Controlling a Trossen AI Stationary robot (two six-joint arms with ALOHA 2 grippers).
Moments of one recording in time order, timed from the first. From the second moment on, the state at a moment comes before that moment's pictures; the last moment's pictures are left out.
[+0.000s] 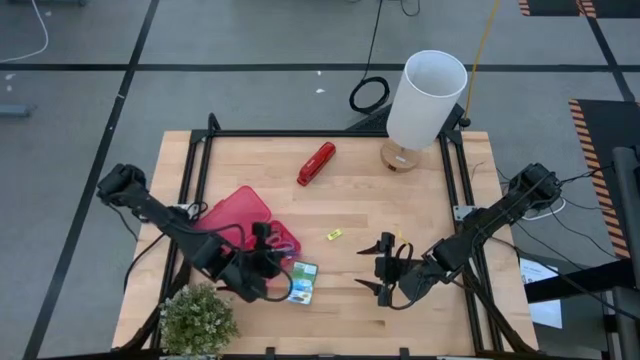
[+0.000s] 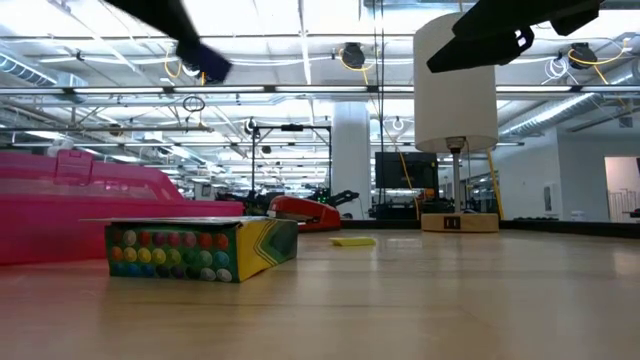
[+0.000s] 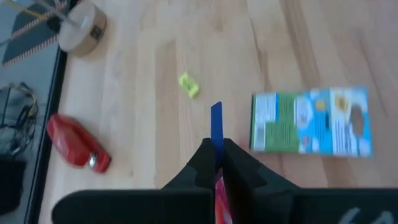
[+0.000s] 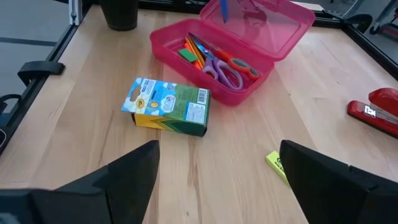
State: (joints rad) left arm -0.60 1.49 1.18 -0.77 -0.62 -0.22; right arm 0.64 1.45 0.79 0.00 0.67 0.33
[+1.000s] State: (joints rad) left arm -0.66 1.61 1.14 -1.03 -0.38 -0.31; right arm 0.64 1.45 0.79 0.00 0.67 0.33
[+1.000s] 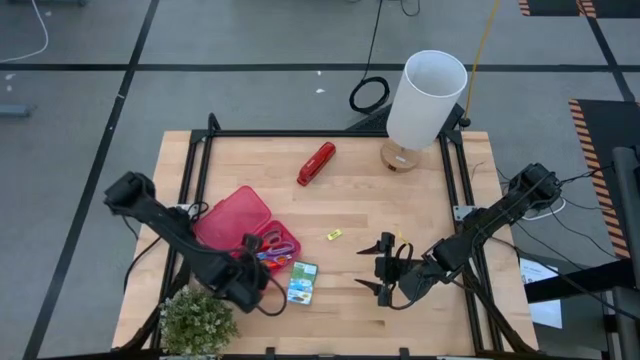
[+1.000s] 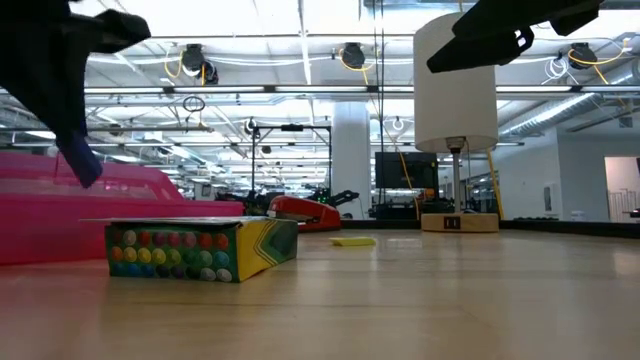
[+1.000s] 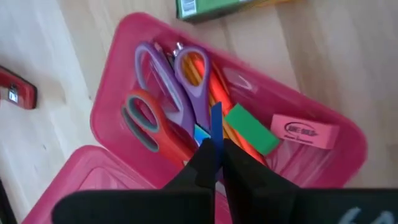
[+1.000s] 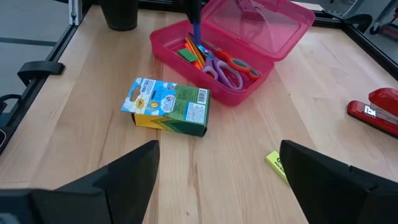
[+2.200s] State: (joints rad) left arm -0.65 1.62 1.08 -0.92 -0.26 -0.27; right arm 0.64 1.45 0.79 0.00 0.67 0.33
